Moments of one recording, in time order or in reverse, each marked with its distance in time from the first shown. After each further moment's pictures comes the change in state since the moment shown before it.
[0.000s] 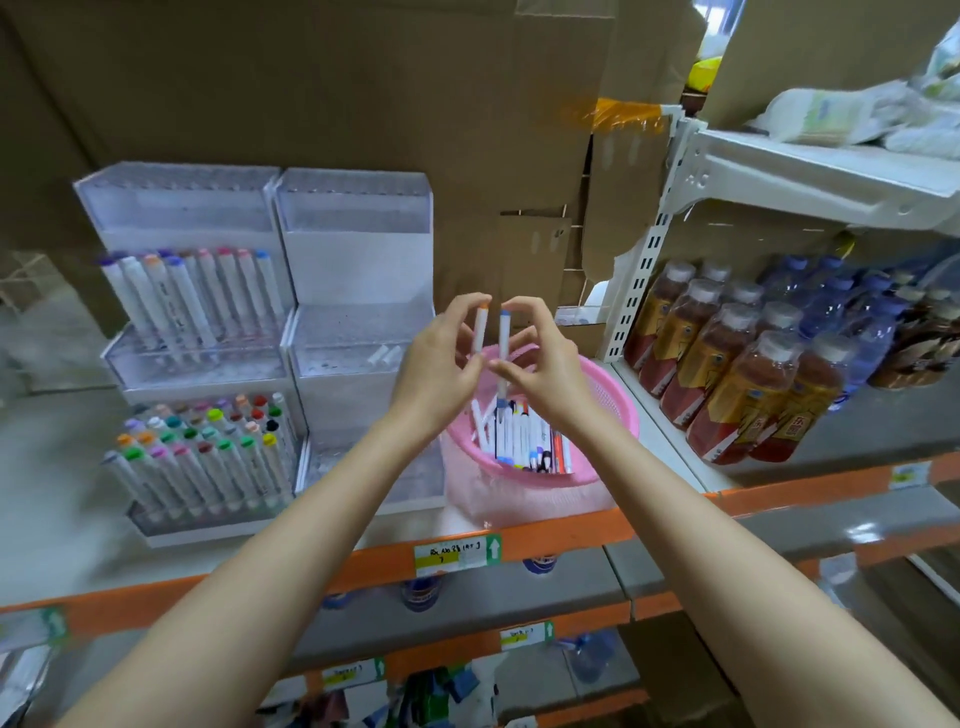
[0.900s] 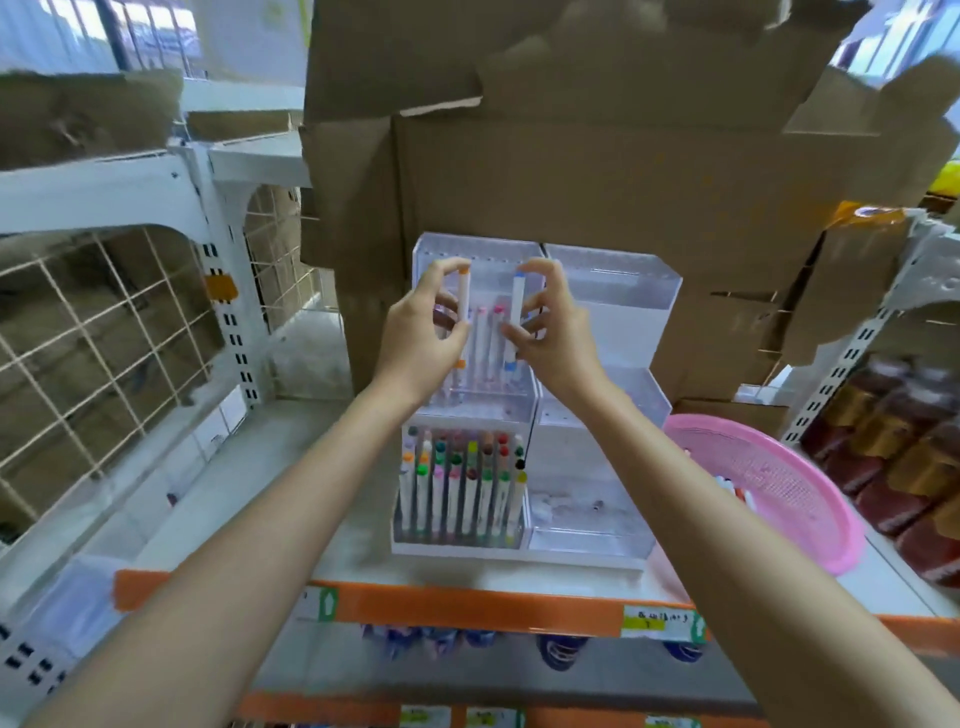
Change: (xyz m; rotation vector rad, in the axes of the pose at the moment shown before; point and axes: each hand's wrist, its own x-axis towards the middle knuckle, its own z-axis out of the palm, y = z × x) left_hand -0.006 -0.086 -0.247 0.081 0.306 0.004; right_hand 0.075 -0.165 0.182 0.029 0.014 -0.277
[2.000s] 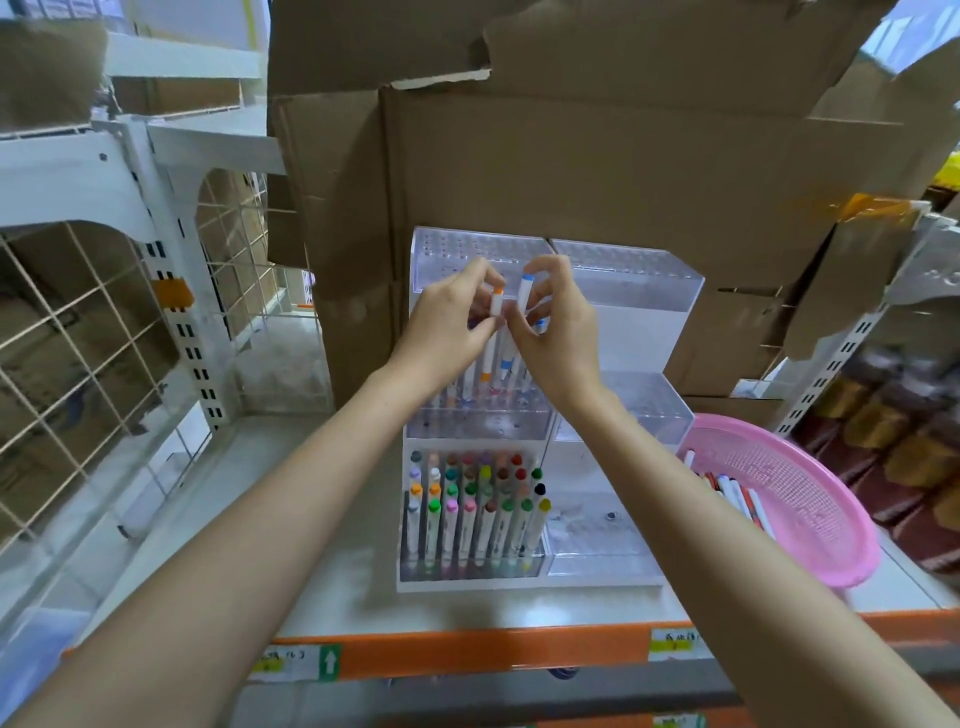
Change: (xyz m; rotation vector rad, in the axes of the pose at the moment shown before) left_hand 0.044 -0.031 0.020 -0.001 -0.220 0.154; right_hand 0.021 0.018 0.032 -0.176 0.197 -0.073
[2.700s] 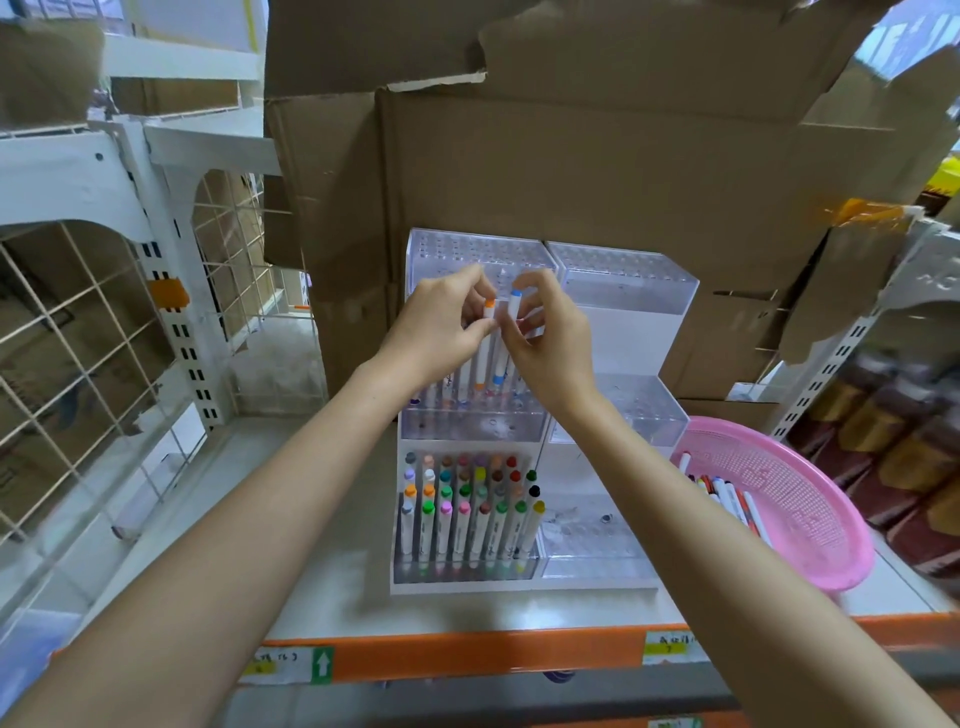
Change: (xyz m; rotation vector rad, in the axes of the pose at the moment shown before) left_hand 0.004 -0.002 -0.006 0.073 -0.070 -0.050; right_hand -0.004 0.004 0.002 0.014 -0.025 -0.028
